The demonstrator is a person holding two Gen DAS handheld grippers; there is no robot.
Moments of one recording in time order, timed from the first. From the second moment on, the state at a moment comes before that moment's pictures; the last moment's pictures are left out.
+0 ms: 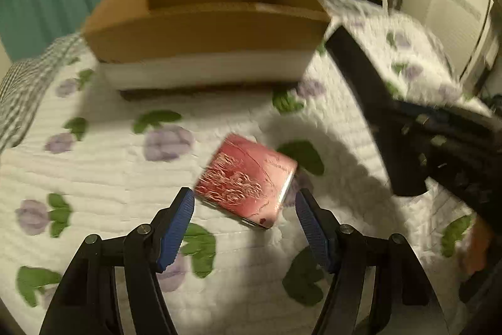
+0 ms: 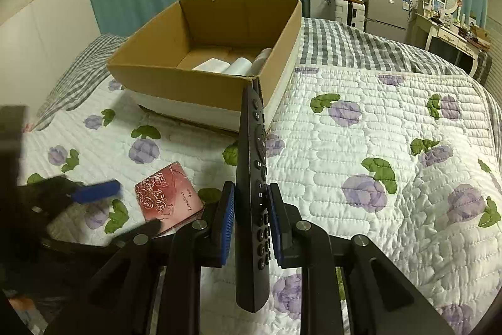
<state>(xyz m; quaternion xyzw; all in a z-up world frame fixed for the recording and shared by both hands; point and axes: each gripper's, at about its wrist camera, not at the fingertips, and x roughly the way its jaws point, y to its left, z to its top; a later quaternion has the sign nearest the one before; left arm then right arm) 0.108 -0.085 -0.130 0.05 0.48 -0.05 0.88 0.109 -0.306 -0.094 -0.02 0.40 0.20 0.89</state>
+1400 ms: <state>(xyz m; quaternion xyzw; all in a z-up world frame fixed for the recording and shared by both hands) 0.129 -0.105 -0.153 0.19 0.45 -0.07 0.87 0.119 -0.297 -0.116 -0.05 0.44 0.18 0.88</state>
